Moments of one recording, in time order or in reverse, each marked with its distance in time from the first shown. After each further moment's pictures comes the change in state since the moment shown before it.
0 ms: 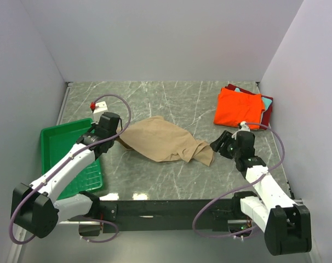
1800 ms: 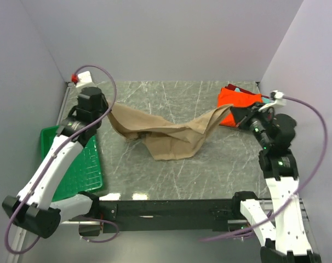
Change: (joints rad) left arm 0.085 0.016 0.355 -0.050 0.085 0.086; right arm -0.061 -0.197 0.554 -0.211 -0.103 -0.097
